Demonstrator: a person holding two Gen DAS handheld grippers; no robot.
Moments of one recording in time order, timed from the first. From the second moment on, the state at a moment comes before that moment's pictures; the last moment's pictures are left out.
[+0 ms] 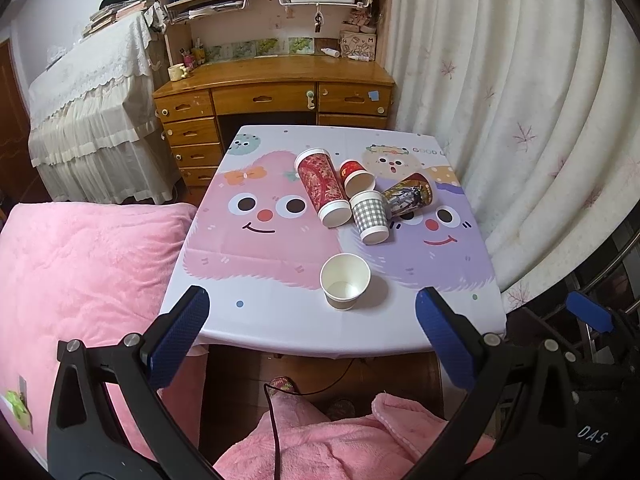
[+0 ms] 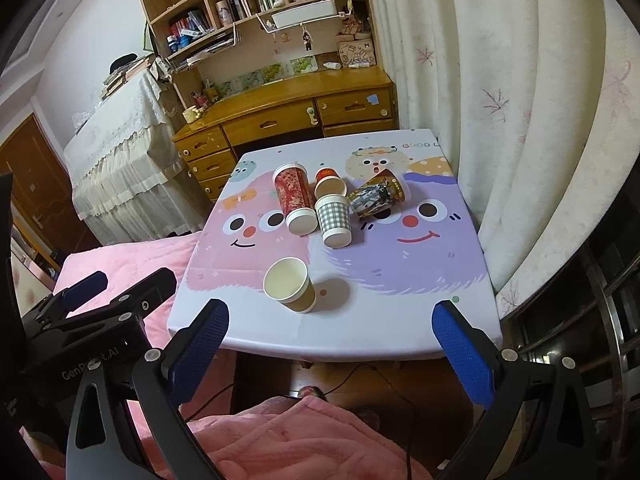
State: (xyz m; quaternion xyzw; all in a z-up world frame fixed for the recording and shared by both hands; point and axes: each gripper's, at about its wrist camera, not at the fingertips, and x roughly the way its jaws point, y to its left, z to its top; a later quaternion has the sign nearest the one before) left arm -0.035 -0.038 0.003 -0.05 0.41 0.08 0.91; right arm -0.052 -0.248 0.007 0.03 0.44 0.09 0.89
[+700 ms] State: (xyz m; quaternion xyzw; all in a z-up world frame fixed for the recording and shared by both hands) left arm -0.039 -0.026 0.000 -0.05 0.41 0.08 0.91; right arm -0.051 -0.245 0.006 0.03 0.44 0.09 0.89
